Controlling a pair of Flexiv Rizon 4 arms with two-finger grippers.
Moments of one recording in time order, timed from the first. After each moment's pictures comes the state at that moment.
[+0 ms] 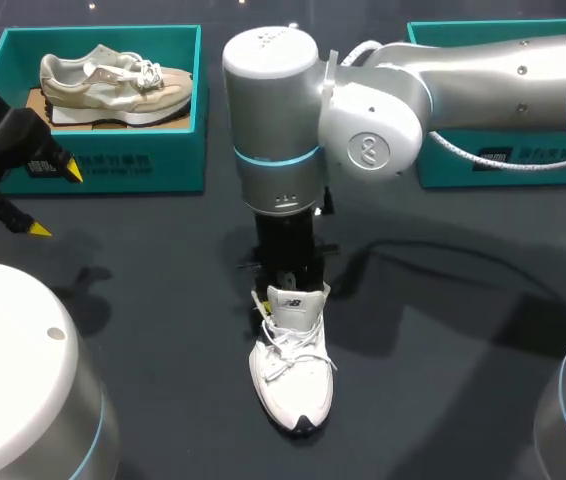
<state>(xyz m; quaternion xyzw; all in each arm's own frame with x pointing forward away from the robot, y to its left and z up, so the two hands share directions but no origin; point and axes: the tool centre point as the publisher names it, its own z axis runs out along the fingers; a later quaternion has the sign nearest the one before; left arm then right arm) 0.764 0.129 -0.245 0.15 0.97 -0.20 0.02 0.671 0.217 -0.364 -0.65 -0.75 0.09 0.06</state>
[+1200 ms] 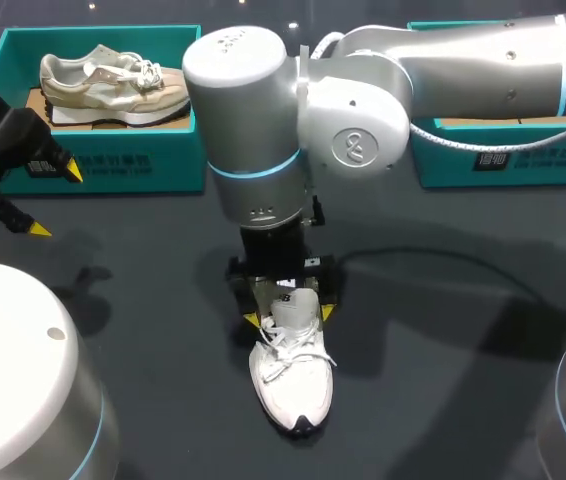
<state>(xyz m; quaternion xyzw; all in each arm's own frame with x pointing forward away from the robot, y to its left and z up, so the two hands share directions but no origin) 0.764 0.129 -0.245 0.15 0.97 -0.20 0.02 0.633 0.219 -0.333 -0.70 -0.71 0.11 0.02</state>
